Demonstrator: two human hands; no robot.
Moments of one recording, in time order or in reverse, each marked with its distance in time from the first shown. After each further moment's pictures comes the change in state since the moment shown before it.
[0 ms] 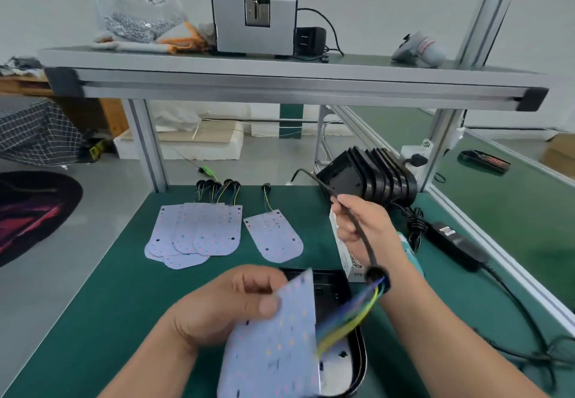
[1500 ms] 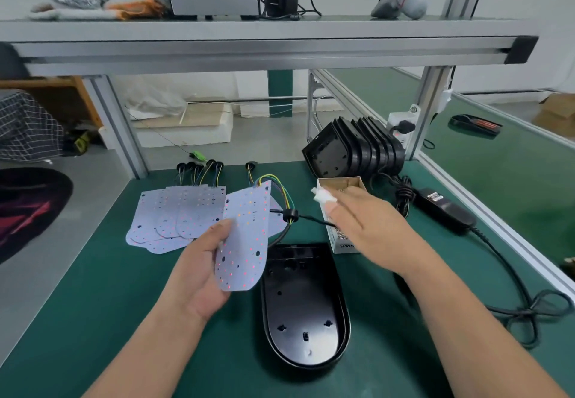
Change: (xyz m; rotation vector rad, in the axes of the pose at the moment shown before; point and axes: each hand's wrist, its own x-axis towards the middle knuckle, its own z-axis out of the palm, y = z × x) left_hand 0.031 -0.020 -0.013 -0.483 0.806 0.107; right_hand -0.047 0.000 -0.052 -1.366 -0.190 -0.570
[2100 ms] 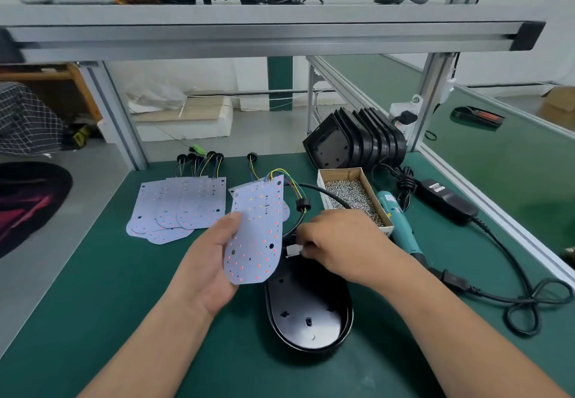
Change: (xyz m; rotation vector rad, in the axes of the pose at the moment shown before) left_hand -0.008 -0.012 0.006 0.057 -0.015 0.027; right_hand -0.002 -0.031 0.036 -0.474 -0.190 -0.270
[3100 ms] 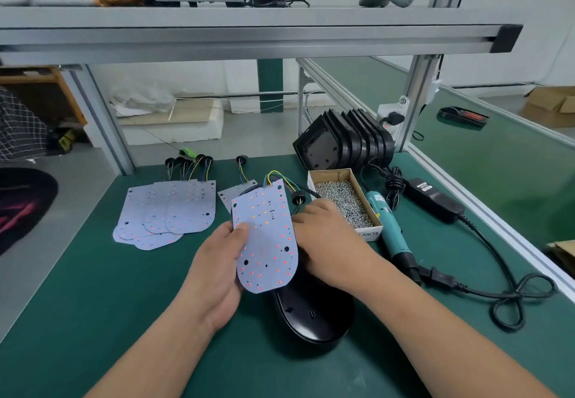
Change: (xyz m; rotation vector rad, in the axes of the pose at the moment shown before) left_hand 0.000 -0.019 0.013 0.293 0.034 0.091; right_hand 0.003 -0.014 0.002 -0.026 0.076 0.011
